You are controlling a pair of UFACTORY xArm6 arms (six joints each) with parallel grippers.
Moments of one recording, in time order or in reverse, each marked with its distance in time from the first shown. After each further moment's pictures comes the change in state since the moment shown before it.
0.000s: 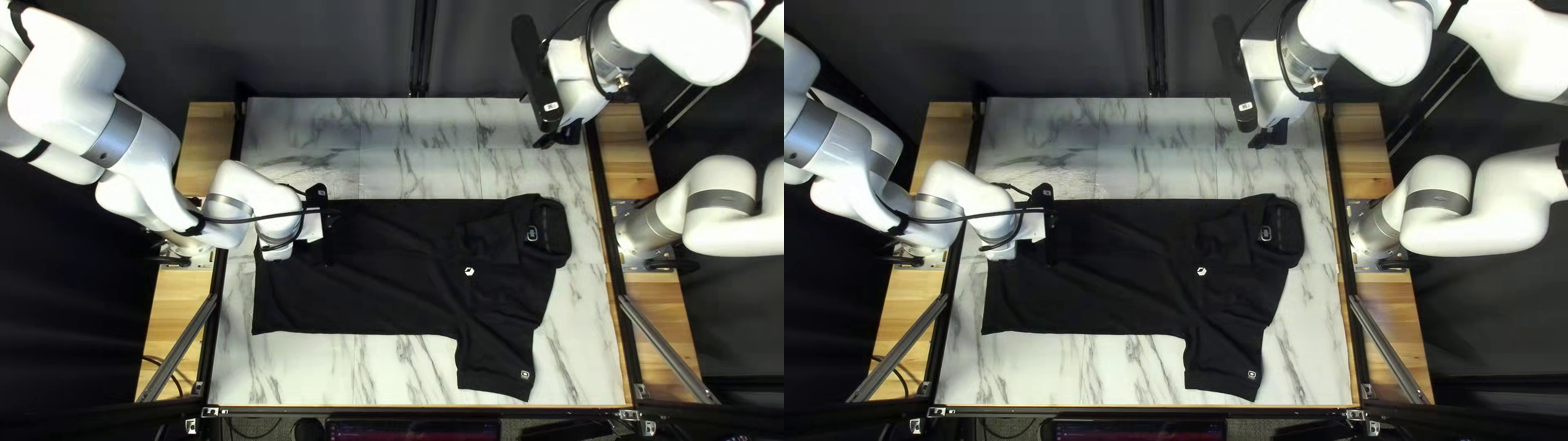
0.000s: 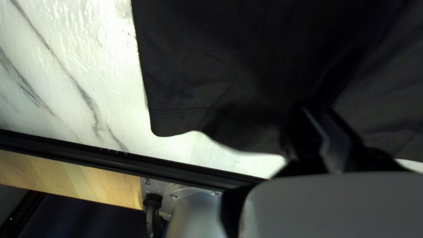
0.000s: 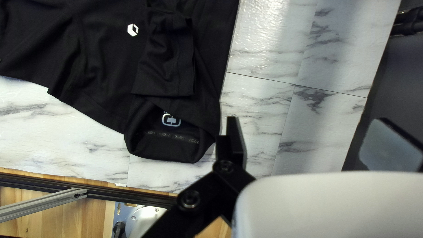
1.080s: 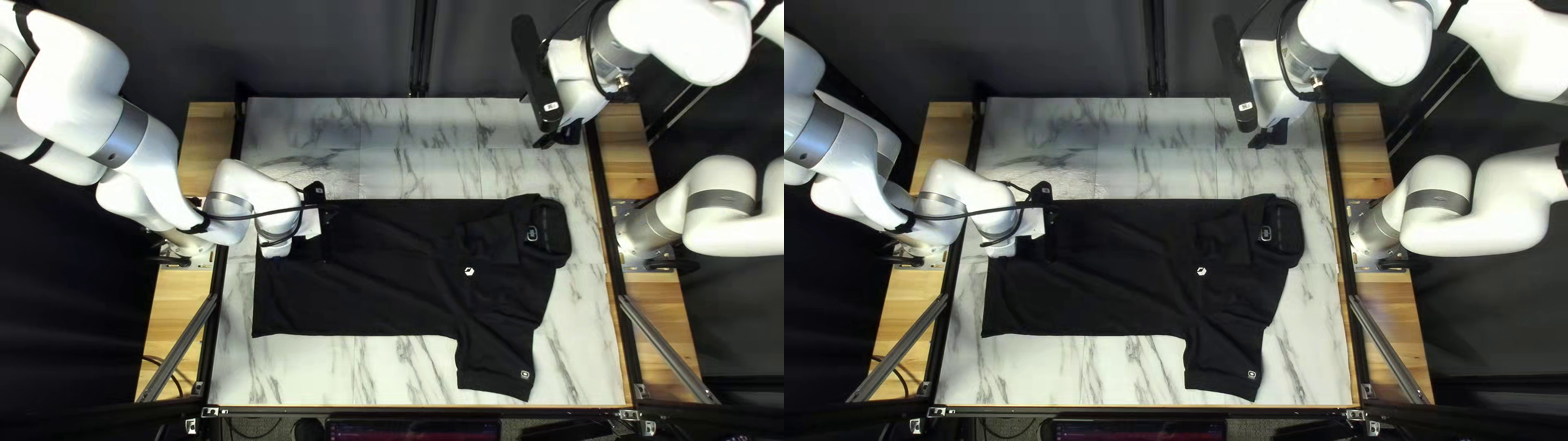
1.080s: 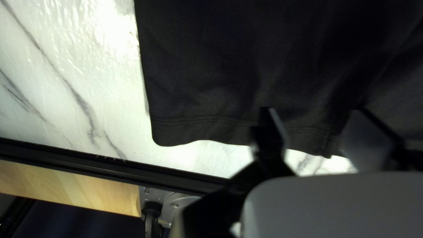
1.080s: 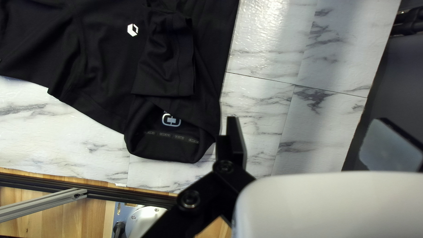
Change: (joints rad) left arm 0.010 0.006 0.041 -0.020 -0.051 0.011; right arm 0.000 0.000 0.000 0.000 0.000 0.000
